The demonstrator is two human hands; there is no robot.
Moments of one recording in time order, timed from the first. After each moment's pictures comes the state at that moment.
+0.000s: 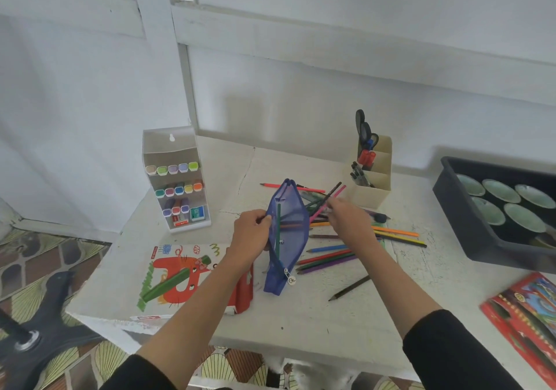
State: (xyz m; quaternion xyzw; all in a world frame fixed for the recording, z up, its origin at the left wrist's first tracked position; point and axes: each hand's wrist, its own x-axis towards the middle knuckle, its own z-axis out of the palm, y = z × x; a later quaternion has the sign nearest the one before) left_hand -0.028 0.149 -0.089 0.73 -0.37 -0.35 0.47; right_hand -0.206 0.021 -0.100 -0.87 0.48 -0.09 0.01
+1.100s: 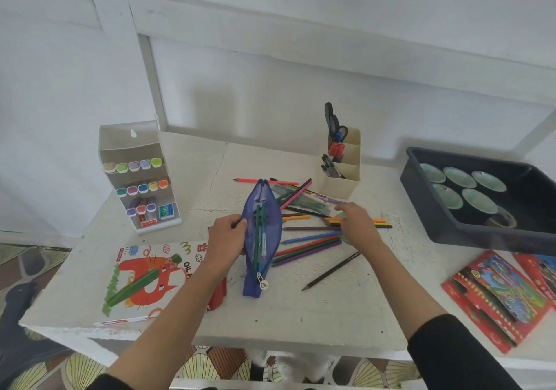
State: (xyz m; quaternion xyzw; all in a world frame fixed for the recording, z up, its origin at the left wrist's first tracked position) left_hand -0.046 0.156 -0.099 0.72 -0.34 -0.37 0.48; right_hand -0.280 0.016 -0.106 -0.79 0.59 -0.10 0.15
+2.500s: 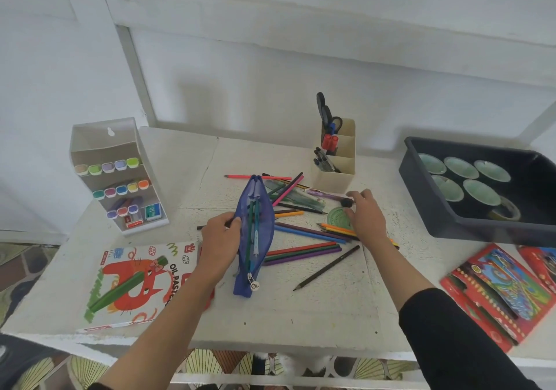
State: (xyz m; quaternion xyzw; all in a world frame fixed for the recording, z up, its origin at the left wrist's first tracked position) left_hand -0.063 0.150 -0.095 0.76 -0.36 -0.31 0.46; right_hand -0.315 -0.023 -0.138 -0.76 0.62 -0.15 0.07
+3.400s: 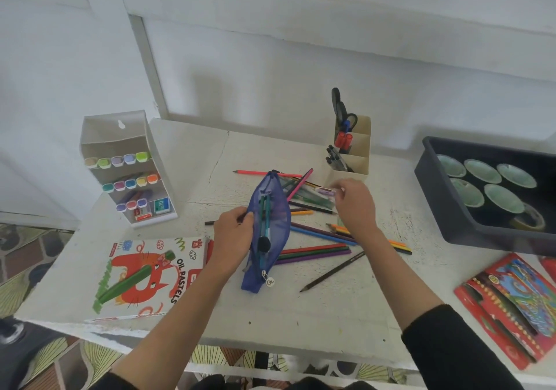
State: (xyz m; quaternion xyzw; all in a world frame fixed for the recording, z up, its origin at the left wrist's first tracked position) left_hand -0.068 0.143 -0.093 0.75 -0.35 -0.31 0.47; right_hand -0.255 -0.005 -0.099 -0.78 0.55 -0.27 0.13
